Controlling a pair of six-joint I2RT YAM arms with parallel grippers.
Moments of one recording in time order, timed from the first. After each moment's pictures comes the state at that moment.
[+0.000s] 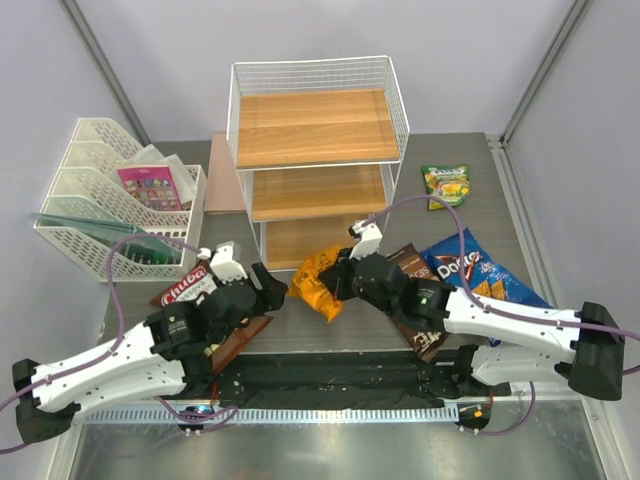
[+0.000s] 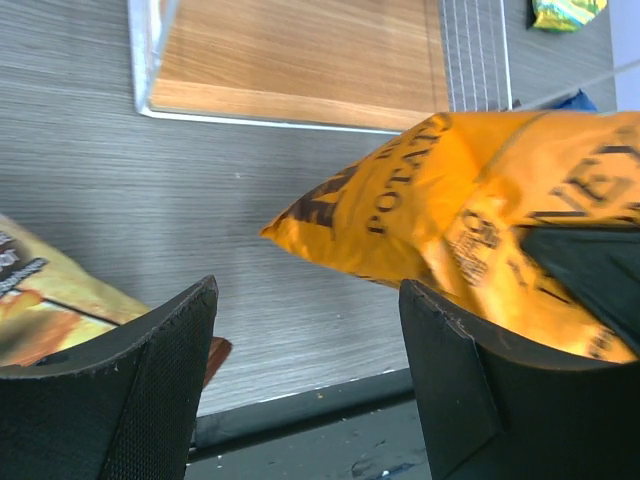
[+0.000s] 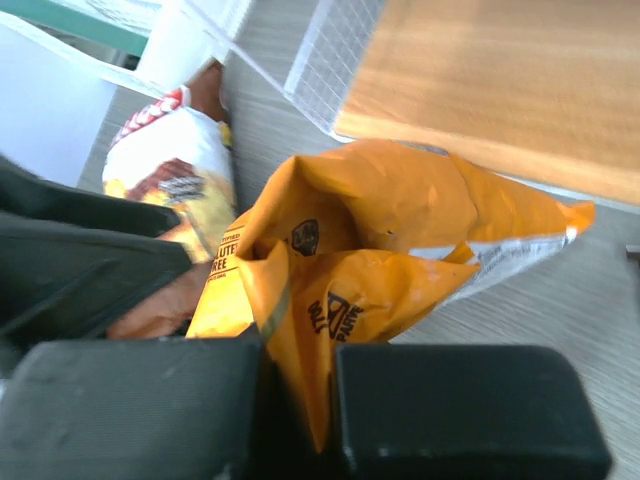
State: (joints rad) left arm -1.11 0.67 0.64 -0.60 -0.62 -1.03; right arm 1.12 1.11 0.75 -0.06 0.33 0.72
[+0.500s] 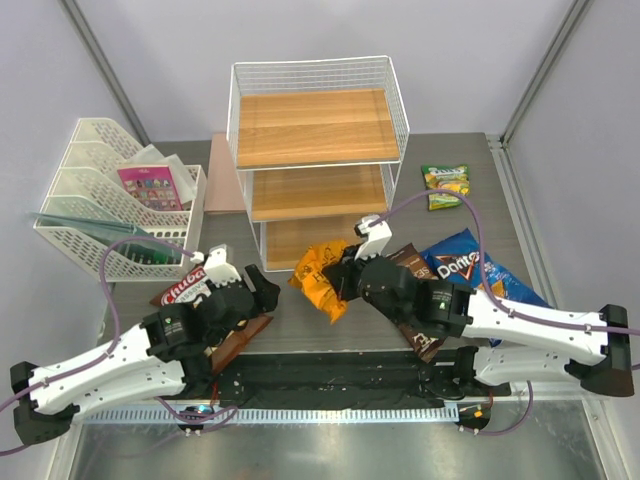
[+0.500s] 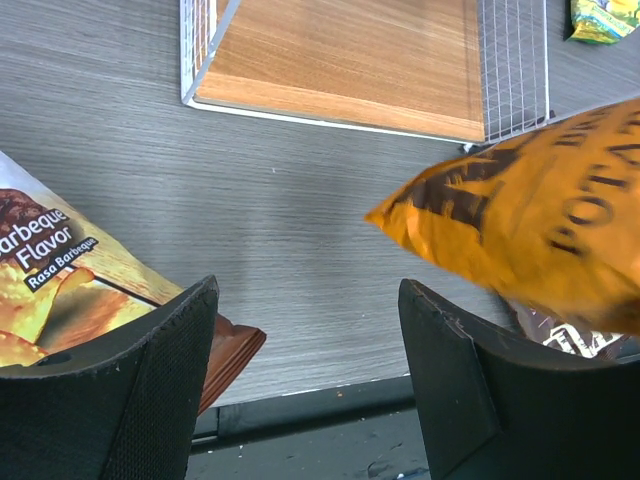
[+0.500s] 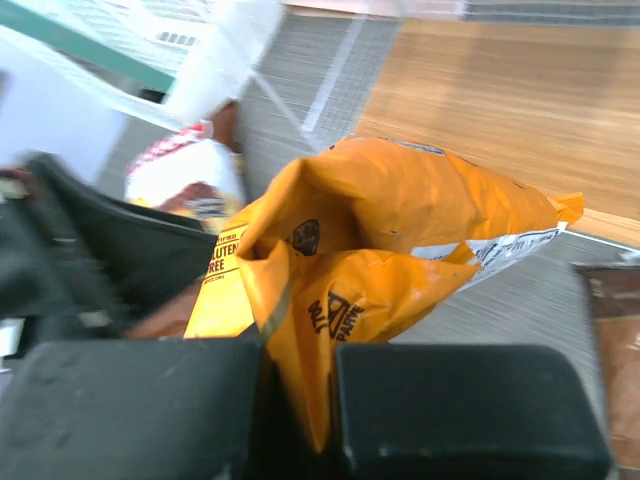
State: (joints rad) left arm -1.11 0.64 0.64 -0.70 -0.66 -1.08; right arm 1.25 1.06 0.96 -0.27 0.53 0.66
